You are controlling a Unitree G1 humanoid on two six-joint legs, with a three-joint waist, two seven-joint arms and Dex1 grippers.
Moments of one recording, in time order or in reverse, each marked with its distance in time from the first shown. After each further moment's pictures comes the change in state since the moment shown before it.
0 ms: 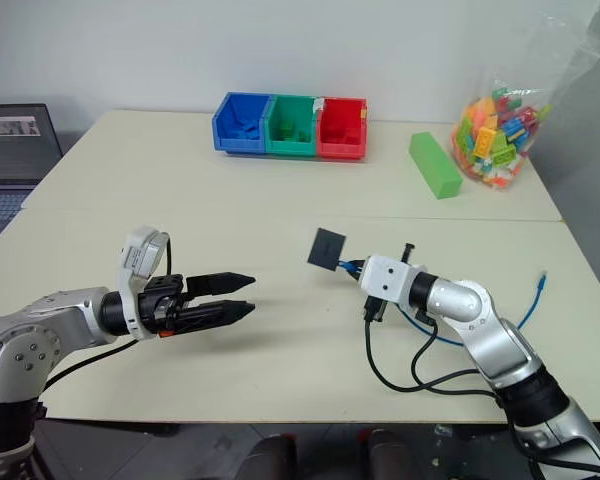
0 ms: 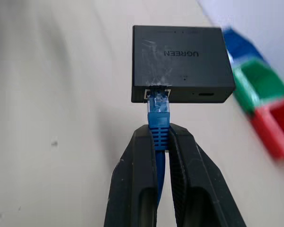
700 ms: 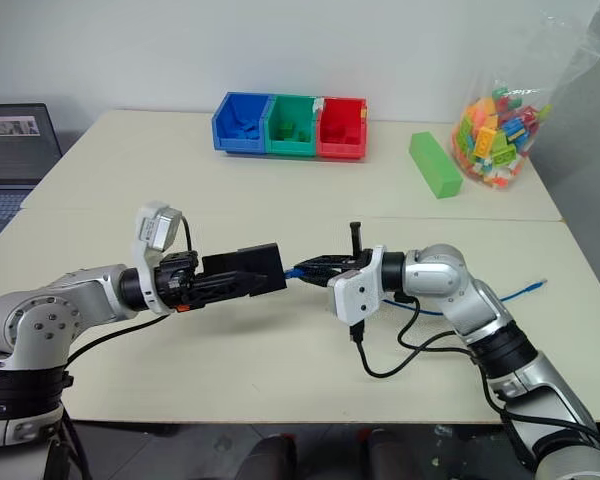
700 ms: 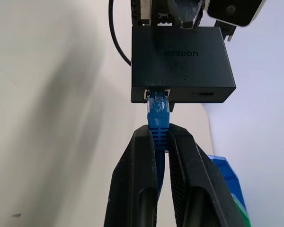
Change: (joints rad) left arm -0.120 -0.053 -0.047 0.077 -0.004 0.052 -0.002; right arm -0.194 0.084 0.041 0.179 -0.099 -0.458 0.143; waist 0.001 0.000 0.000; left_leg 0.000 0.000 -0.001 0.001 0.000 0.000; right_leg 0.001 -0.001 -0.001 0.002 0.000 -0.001
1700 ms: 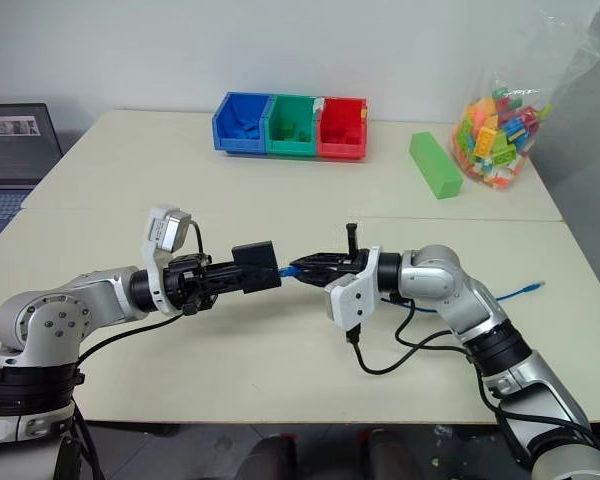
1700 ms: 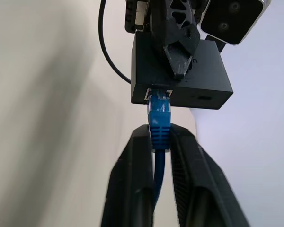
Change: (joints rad) left arm -0.013 -0.035 -0.001 0.028 -0.010 0.026 0.003; right arm 0.001 -0.004 -0.001 0.033 -0.051 -0.058 -0.032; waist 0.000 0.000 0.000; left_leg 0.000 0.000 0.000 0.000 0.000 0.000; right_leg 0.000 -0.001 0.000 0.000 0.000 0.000
